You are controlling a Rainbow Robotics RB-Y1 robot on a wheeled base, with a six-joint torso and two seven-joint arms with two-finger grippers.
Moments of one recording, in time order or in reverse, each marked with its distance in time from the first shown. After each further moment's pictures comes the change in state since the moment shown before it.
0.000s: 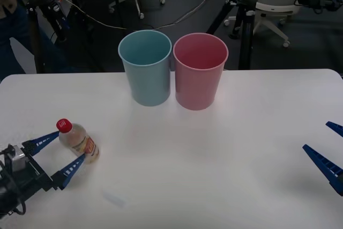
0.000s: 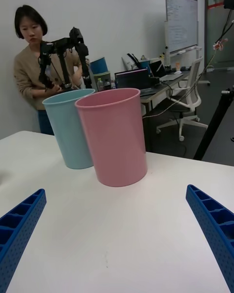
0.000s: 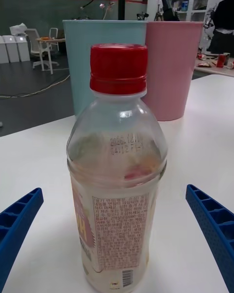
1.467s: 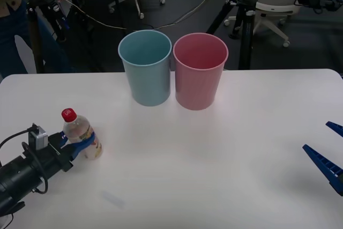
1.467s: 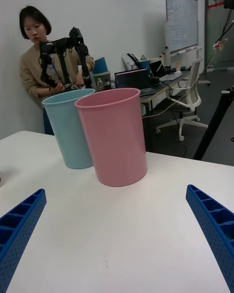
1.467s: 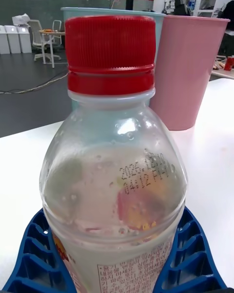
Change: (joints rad) right arm 0.000 0.000 0.000 0.000 0.000 0.000 0.000; left arm -0.100 0.000 -0.115 0.001 -0.002 0.153 0.074
